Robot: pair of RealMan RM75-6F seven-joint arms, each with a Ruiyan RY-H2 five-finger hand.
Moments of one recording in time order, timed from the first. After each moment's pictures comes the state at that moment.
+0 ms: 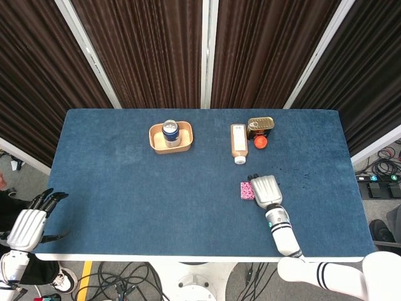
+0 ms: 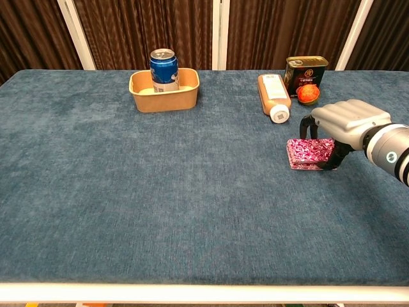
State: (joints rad) left arm -0.11 -1.27 0.04 -1.31 1.61 1.49 -0.28; right arm 0.68 -1.68 0.12 -1.42 -0.84 1.09 -0.81
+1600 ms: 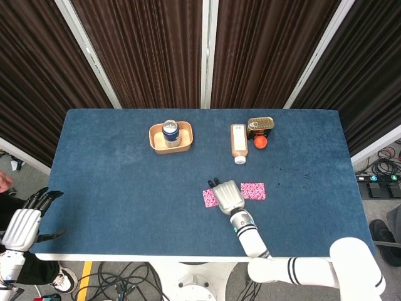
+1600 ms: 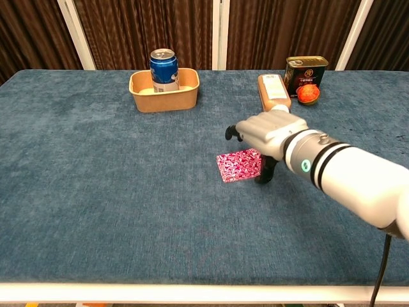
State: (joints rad) left arm -0.11 -1.27 0.04 -1.30 1.60 1.49 -0.31; right arm 0.86 -1.81 0.16 -1.50 -0.68 1.09 -1.01
